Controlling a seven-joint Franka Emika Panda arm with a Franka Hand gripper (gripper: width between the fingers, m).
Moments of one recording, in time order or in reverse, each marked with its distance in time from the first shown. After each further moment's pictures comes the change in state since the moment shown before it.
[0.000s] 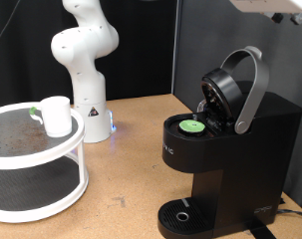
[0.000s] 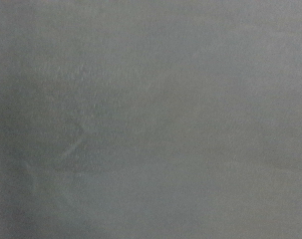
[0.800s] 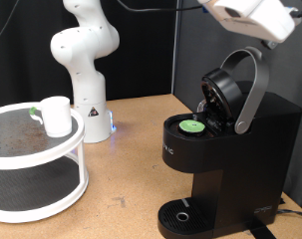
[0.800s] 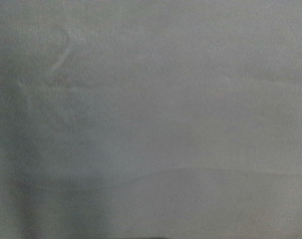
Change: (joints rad) arm -0.040 0.013 -0.033 -0.055 -0.054 -0.008 0.009
